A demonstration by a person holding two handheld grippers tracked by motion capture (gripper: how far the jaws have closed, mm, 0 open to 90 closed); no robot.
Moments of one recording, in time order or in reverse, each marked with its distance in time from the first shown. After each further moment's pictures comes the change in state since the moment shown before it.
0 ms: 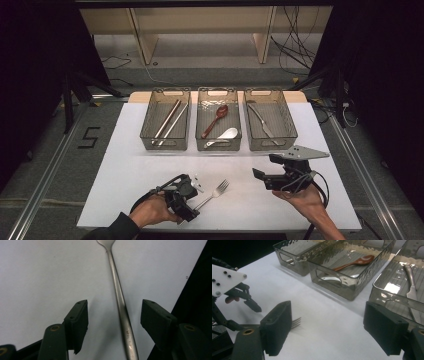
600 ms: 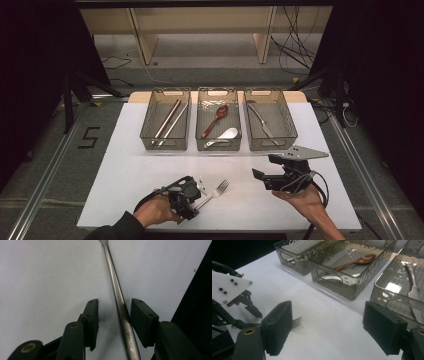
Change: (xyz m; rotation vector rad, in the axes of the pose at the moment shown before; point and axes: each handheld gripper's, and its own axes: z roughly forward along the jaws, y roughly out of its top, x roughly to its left) left arm -0.003 0.005 0.007 0.063 0.022 0.035; right arm 0.000 0.000 0.001 0.007 0.008 -0.002
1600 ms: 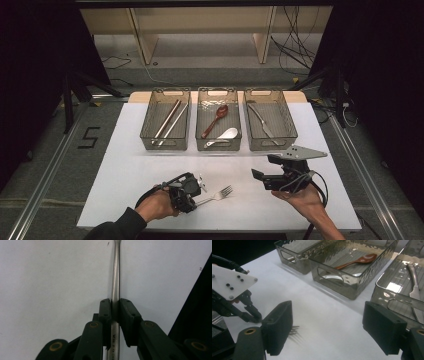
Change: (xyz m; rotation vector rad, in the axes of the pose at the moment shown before) left arm 0.010 0.005 0.000 0.034 -0.034 -0.018; right arm 0.000 0.000 0.002 0.004 0.003 -0.009
